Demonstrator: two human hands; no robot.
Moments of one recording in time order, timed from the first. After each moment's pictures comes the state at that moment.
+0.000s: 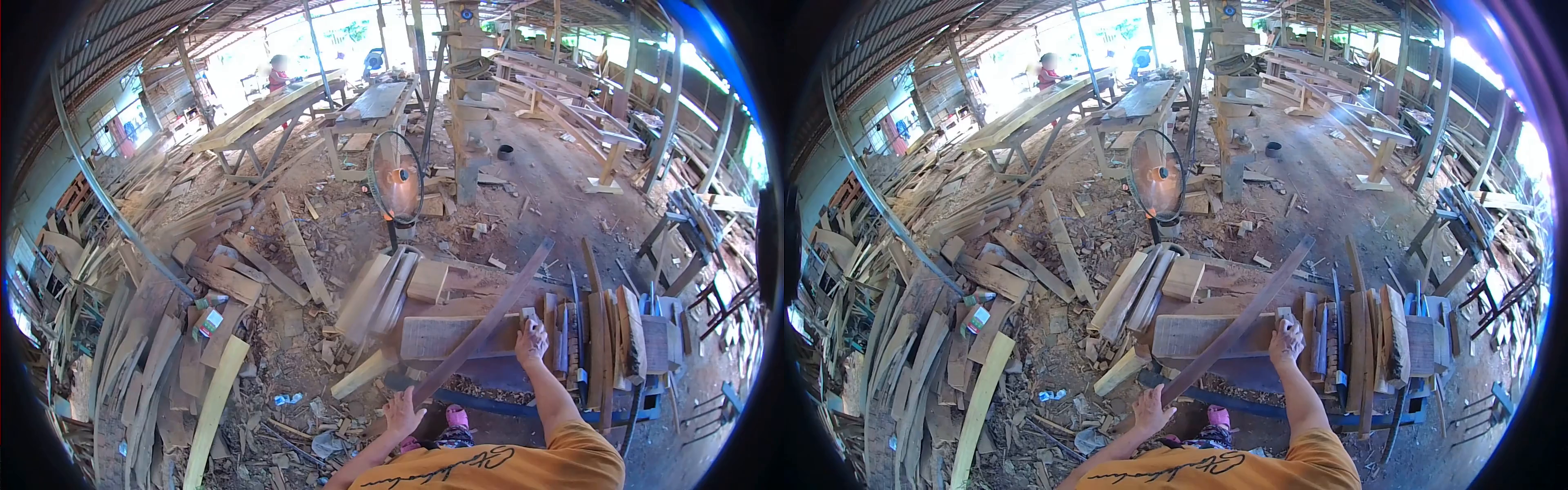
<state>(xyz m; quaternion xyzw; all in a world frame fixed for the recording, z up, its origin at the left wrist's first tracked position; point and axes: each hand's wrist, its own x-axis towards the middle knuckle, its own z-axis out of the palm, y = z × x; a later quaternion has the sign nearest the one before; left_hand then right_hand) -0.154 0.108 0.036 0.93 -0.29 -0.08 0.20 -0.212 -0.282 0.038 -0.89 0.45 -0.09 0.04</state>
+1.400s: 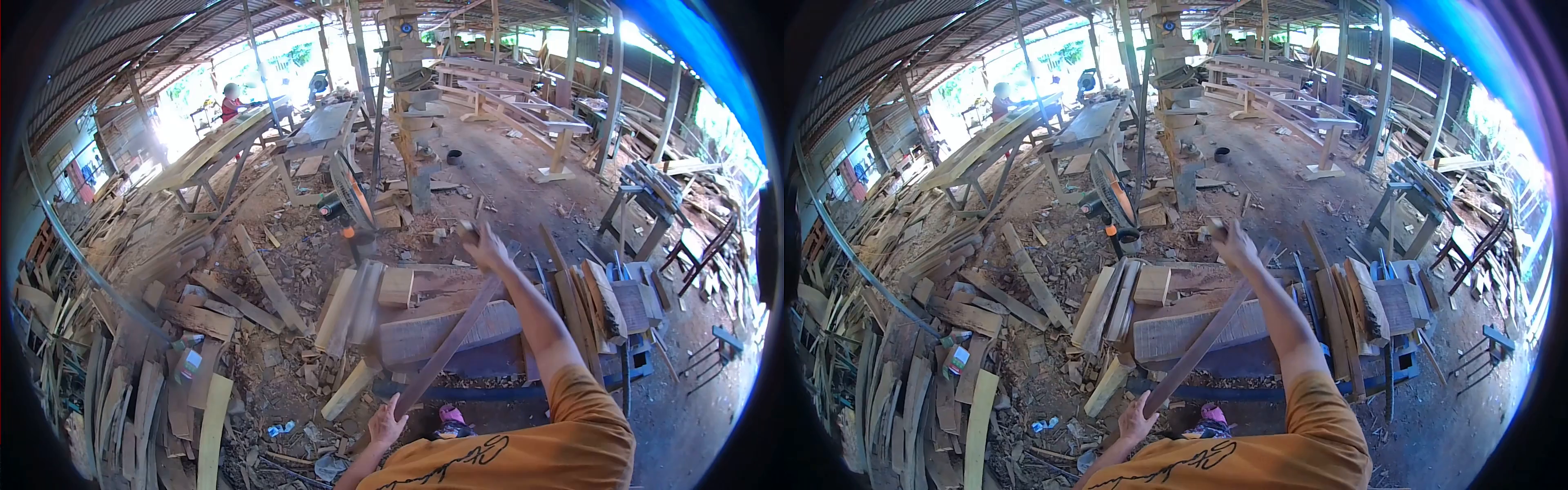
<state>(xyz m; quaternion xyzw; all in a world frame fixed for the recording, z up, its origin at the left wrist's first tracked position) -0.140 0.151 0.027 0.89 -0.36 -0.08 0.27 -0.084 -0.331 0.240 -0.89 0.31 -0.25 0.23</state>
